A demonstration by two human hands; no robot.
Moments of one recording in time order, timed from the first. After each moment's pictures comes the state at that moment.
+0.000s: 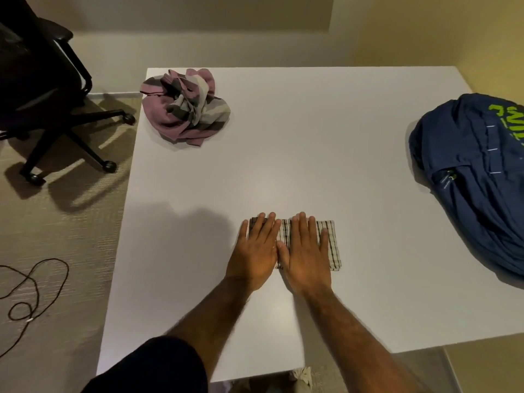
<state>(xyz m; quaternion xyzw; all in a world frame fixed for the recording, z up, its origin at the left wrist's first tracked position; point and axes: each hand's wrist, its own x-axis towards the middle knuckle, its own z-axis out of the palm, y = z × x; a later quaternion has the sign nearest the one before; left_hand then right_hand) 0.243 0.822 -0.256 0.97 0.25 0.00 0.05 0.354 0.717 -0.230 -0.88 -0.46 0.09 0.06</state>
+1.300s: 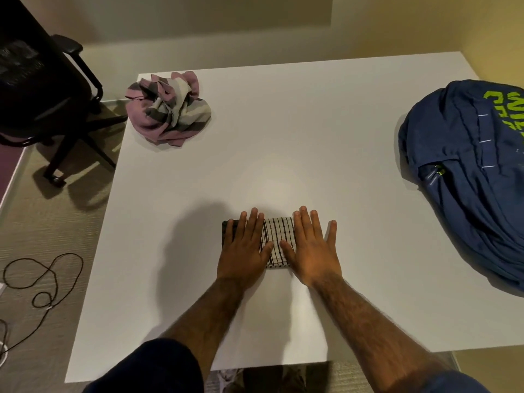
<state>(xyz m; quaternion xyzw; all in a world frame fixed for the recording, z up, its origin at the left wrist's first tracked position) 0.296 0.778 -0.251 0.92 0.38 -0.03 0.09 0.454 0.671 -0.236 -0.84 -0.52 0.13 -0.01</state>
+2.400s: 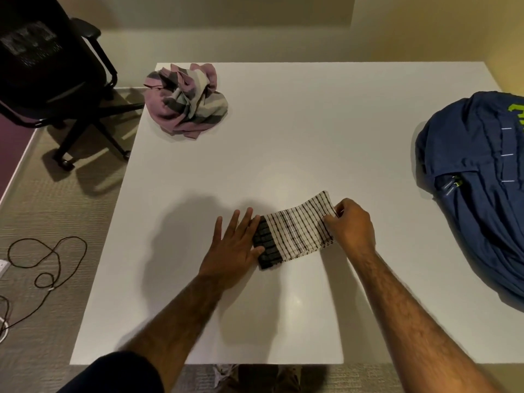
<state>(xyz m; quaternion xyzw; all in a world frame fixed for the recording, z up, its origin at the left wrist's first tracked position) 0.246 0.803 -0.228 0.92 0.34 -0.09 0.14 0.500 0.701 -0.159 -0.91 -0.26 0.22 0.24</state>
